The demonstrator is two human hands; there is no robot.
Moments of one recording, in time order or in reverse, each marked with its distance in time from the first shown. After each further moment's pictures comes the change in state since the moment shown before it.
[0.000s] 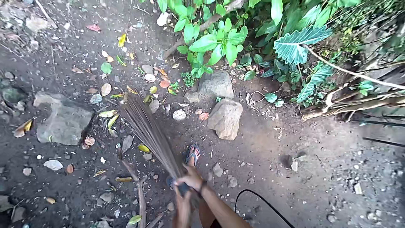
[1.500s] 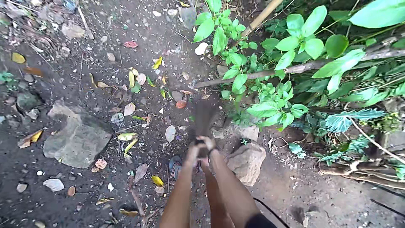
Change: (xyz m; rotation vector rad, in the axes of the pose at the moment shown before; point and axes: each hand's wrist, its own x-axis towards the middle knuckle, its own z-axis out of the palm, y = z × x) left_hand 0.346 0.290 0.052 -0.059 -0.282 -0.277; right_hand 0.263 -0.308 -0.020 0.157 0.497 0.002
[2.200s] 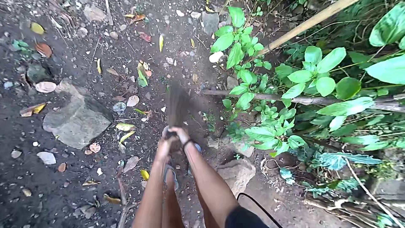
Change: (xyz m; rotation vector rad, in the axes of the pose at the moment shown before) left_hand -0.036 0.083 -0.027 -0.124 0.298 0.188; right_hand -0.026 -0.080 0.071 -0.086 -0.350 -0.052
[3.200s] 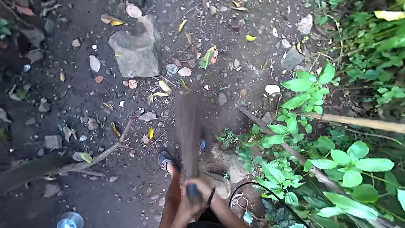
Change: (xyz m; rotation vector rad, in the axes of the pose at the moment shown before) left_hand -0.200 -0.198 0.019 -0.365 0.159 0.028; right_hand -0.158 0.109 -0.065 -0.786 -0.294 0.413
